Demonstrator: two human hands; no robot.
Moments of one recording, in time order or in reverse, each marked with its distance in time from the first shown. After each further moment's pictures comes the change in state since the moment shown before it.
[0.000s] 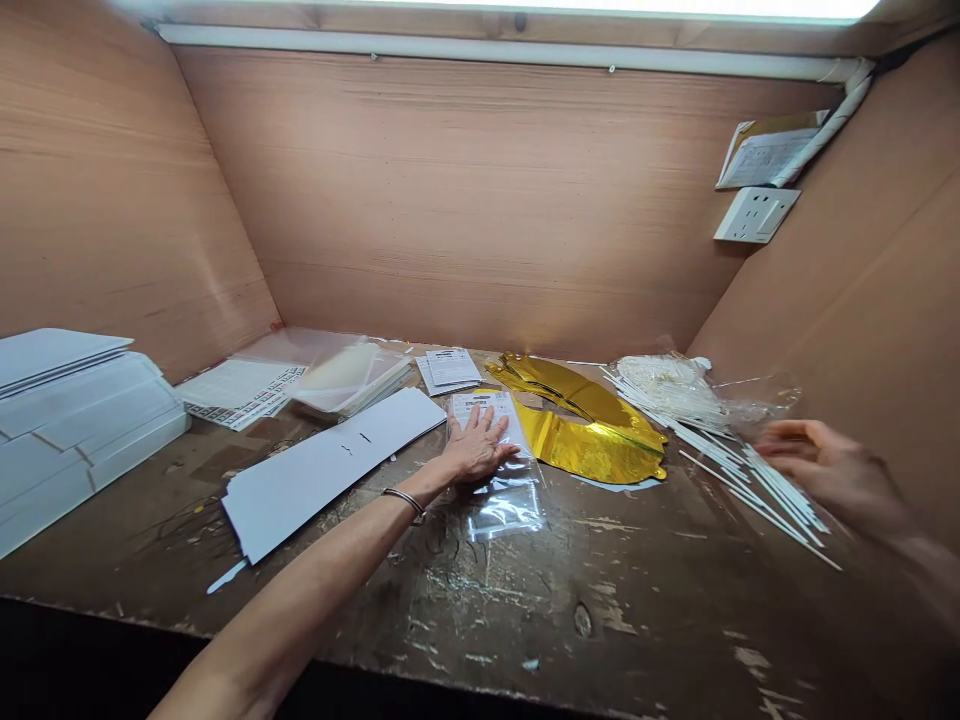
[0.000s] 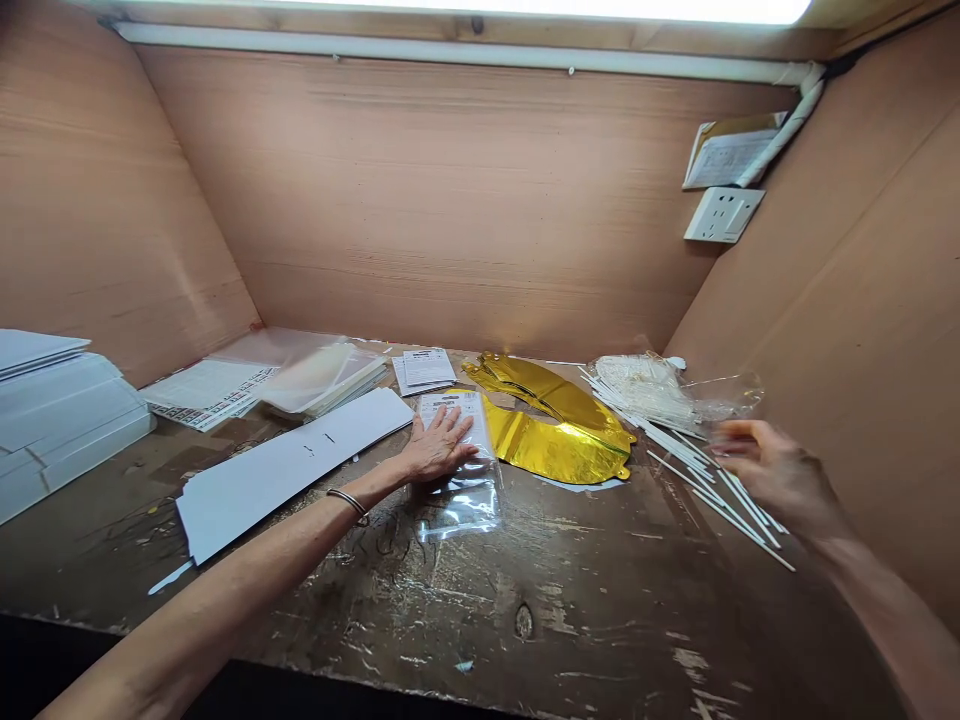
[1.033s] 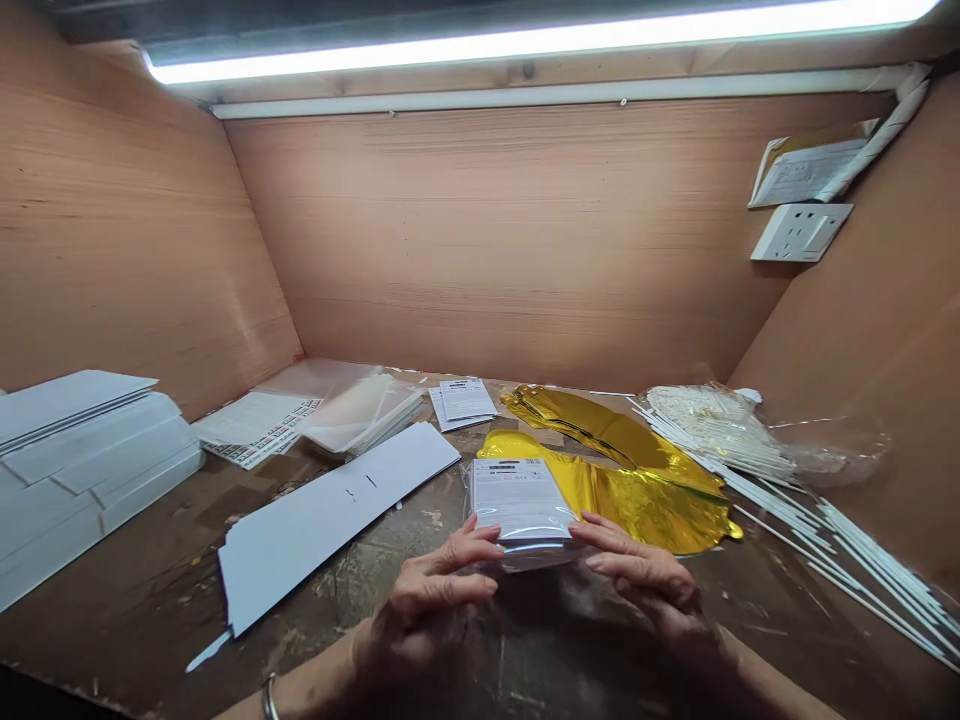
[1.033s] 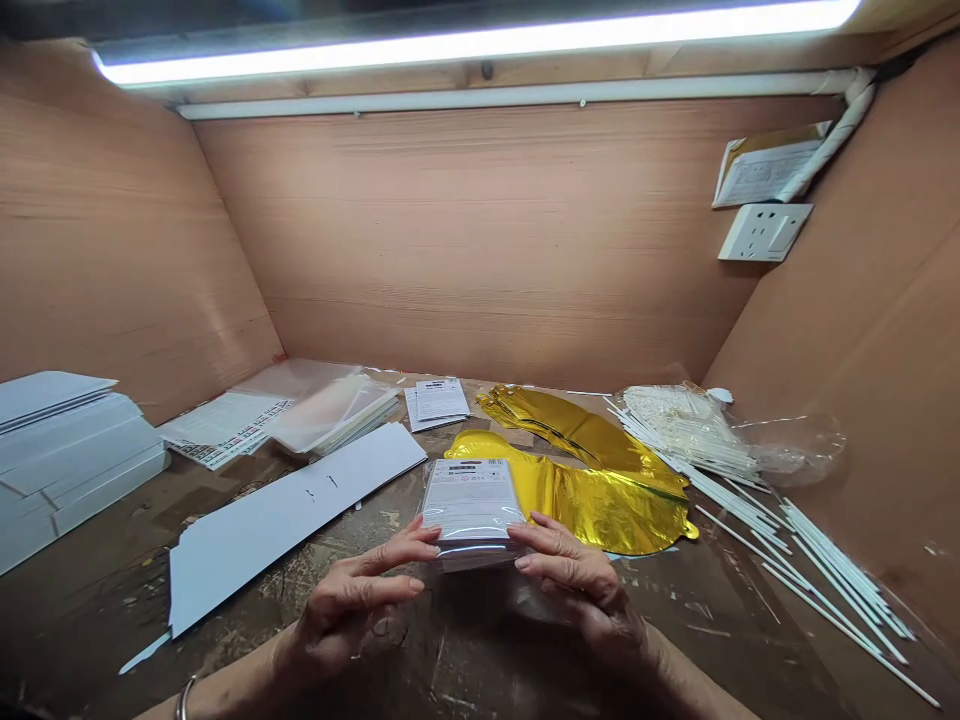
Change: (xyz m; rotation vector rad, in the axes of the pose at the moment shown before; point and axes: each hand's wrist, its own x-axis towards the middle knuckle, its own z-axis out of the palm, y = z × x) left_hand -0.126 -0.001 -0.021 -0.762 0.337 0.434; right_hand -0.035 -0.122 0.112 0.998 -0.404 -0.598
